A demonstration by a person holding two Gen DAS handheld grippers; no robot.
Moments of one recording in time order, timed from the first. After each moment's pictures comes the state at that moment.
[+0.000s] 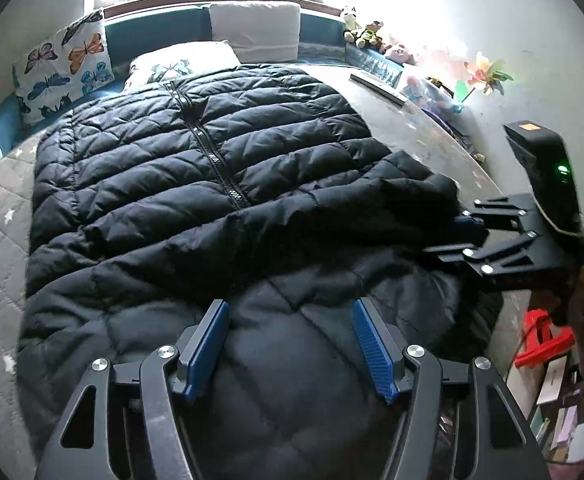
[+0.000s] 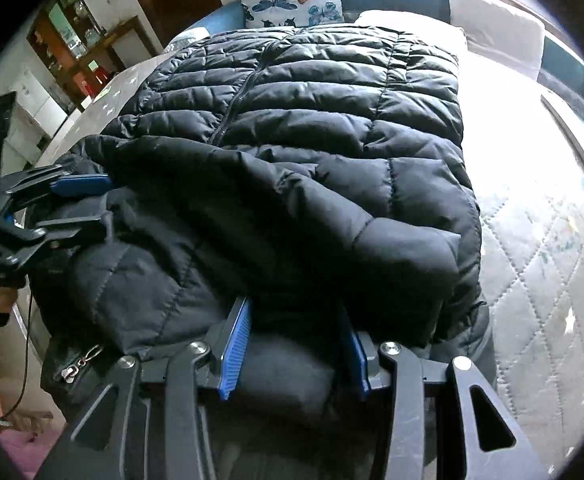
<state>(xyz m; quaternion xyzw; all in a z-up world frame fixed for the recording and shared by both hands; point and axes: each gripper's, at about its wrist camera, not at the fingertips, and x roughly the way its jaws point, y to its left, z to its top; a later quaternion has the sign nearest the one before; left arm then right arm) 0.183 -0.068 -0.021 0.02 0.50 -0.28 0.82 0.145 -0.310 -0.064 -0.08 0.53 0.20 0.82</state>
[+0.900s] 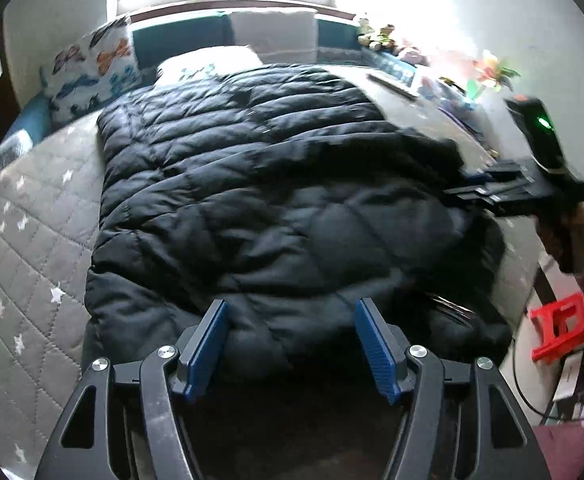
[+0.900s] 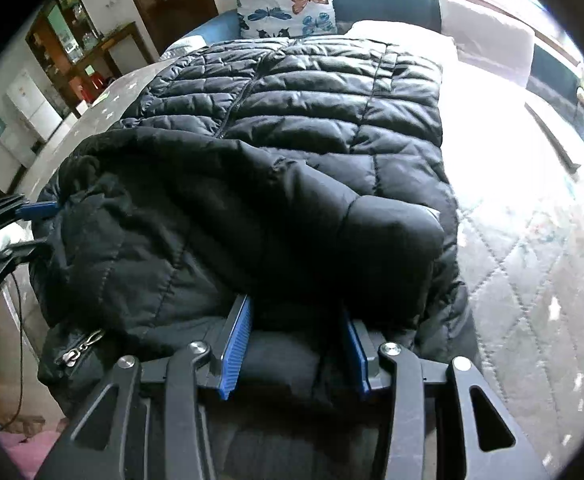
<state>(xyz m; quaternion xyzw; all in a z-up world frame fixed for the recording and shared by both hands) 0.110 -0.005 -0.007 0.04 0.49 -0.24 0.84 0.125 -0.316 -0.051 -0.09 0.51 0.18 0.84</state>
